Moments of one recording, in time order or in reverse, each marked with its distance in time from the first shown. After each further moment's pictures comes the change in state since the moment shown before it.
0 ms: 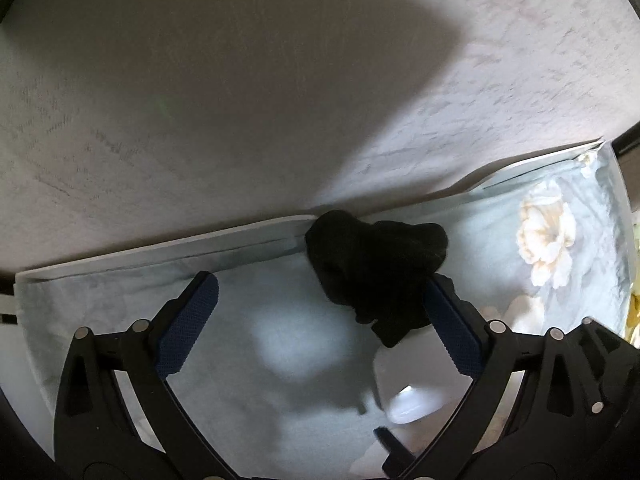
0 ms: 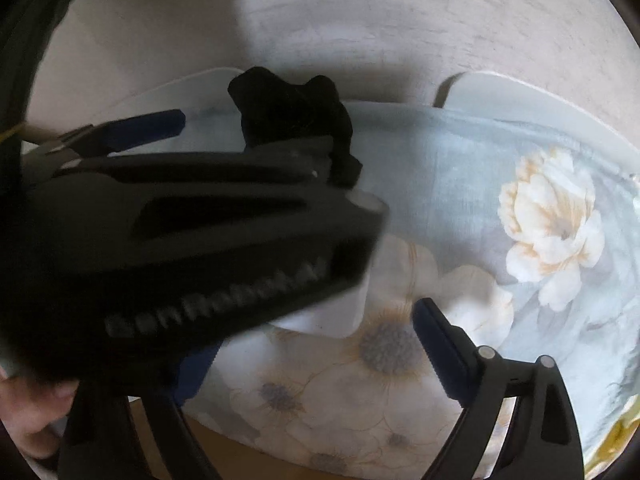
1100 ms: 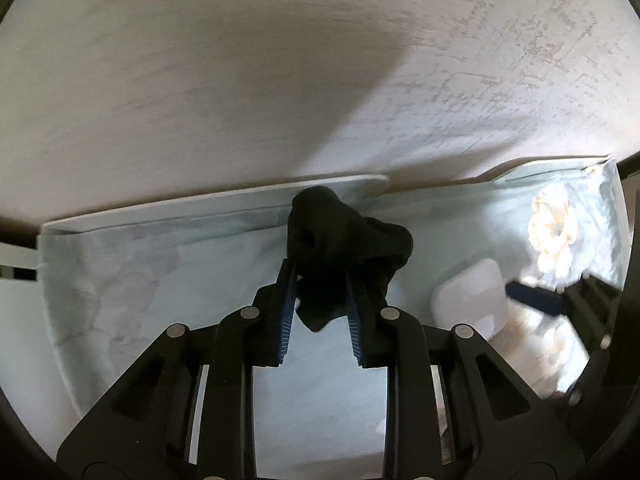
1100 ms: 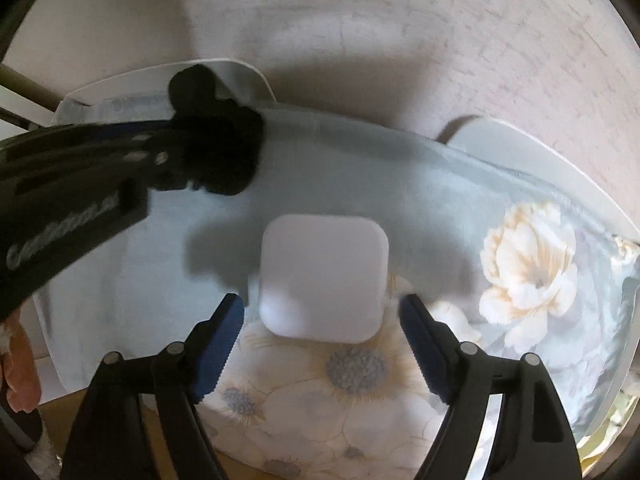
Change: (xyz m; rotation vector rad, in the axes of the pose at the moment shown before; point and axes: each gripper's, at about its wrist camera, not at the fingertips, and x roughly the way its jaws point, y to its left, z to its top) left arm 0.012 0.043 0.009 -0.123 0.027 0.016; right arm -0.016 -0.016 -0.027 -0.224 0.001 -0.132
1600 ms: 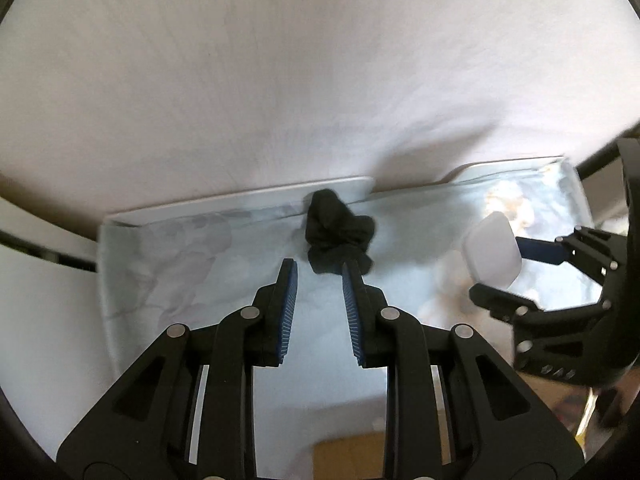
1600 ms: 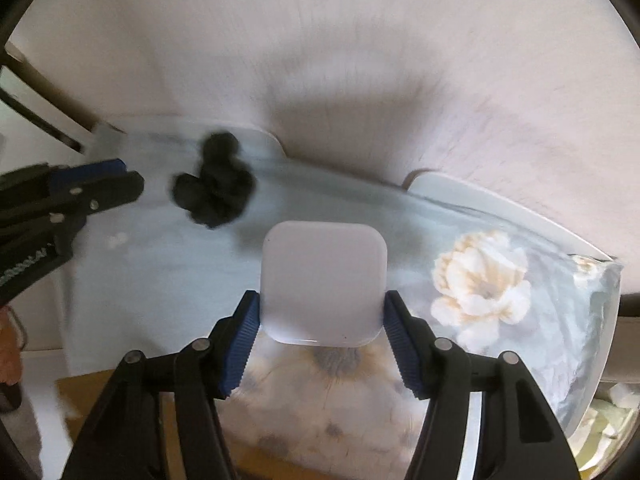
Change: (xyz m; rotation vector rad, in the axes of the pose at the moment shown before) left arm -0.081 0.013 -0.025 0.022 -0.136 -0.037; right arm -0.091 -0.030 -0.045 -0.005 -0.144 0.094
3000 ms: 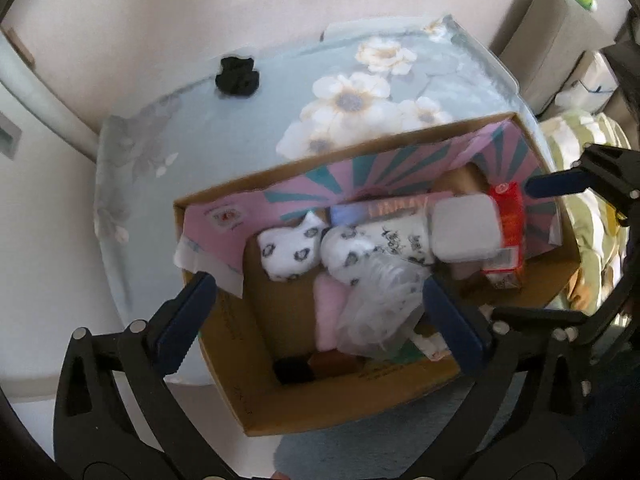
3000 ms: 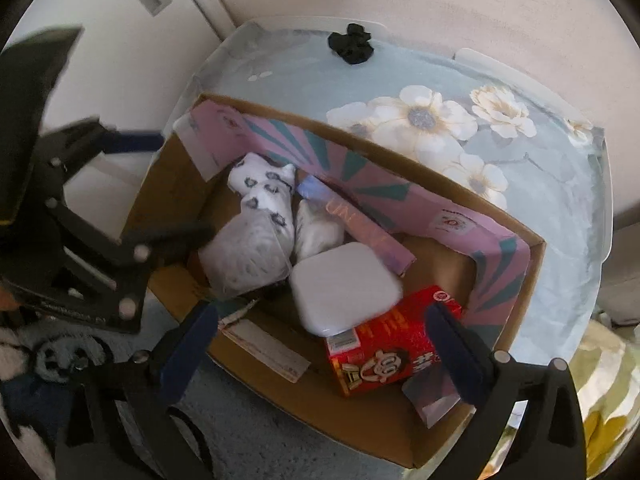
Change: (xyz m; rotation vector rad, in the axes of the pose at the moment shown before) left arm -0.112 -0.101 -0.229 0.171 0.038 0.012; right arm -0.047 0.083 -0.168 -0.151 0.057 0.077
